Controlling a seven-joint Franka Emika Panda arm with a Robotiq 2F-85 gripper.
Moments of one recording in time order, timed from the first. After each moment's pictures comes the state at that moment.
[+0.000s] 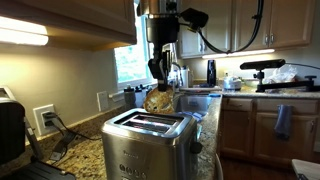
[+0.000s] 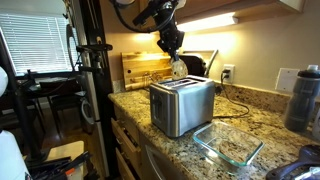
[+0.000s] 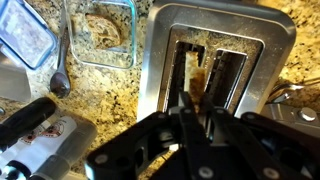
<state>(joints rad) 0.07 -0.25 0.18 -2.15 -0.24 2.06 0.12</state>
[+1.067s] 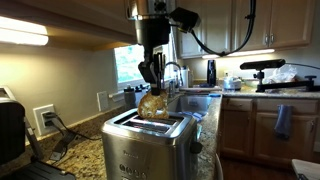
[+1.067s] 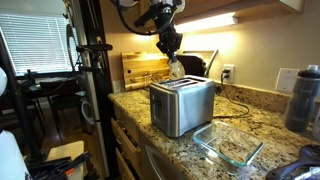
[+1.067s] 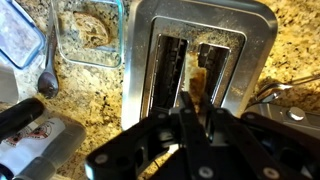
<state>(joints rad) 0.08 -0.19 0.20 -2.09 -0.23 2.02 0.14</state>
